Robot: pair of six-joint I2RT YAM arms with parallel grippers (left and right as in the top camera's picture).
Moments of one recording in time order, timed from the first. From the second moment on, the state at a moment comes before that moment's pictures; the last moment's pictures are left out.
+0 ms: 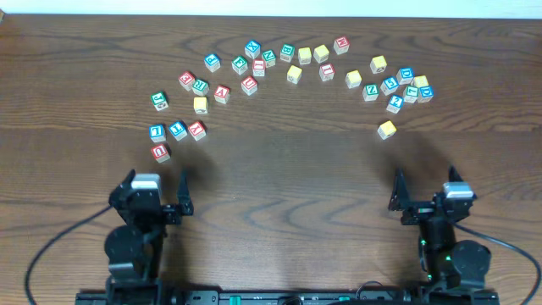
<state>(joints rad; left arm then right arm) 0.05 0.21 0.18 -0.16 0.06 0.02 -0.08 0.09 0.14 -0.10 -0.13 0.03</state>
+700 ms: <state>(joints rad) 0.04 1.07 1.21 -0.70 0.08 0.07 -0.08 0.73 0.87 -0.53 -0.17 0.00</state>
